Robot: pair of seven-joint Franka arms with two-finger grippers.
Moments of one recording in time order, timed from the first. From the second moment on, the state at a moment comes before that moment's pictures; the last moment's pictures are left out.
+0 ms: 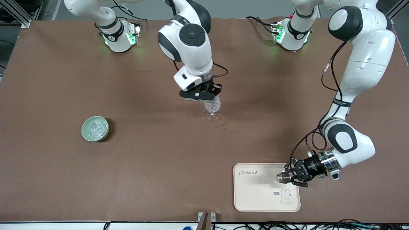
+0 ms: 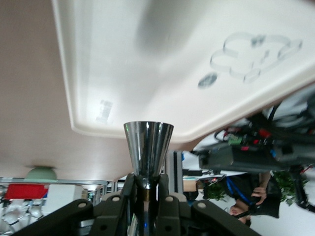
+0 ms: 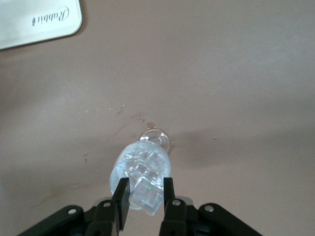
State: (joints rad) left arm 0.20 1.01 -0.38 -1.26 -1.02 2.36 -1.16; right arm 0.80 0.53 0.03 -1.35 0.02 1.97 0.98
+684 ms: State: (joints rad) left arm 0.19 1.12 -0.39 -1.20 -1.19 2.40 -1.09; right arm 0.84 0.58 0.01 -1.33 0.02 1.98 1.00
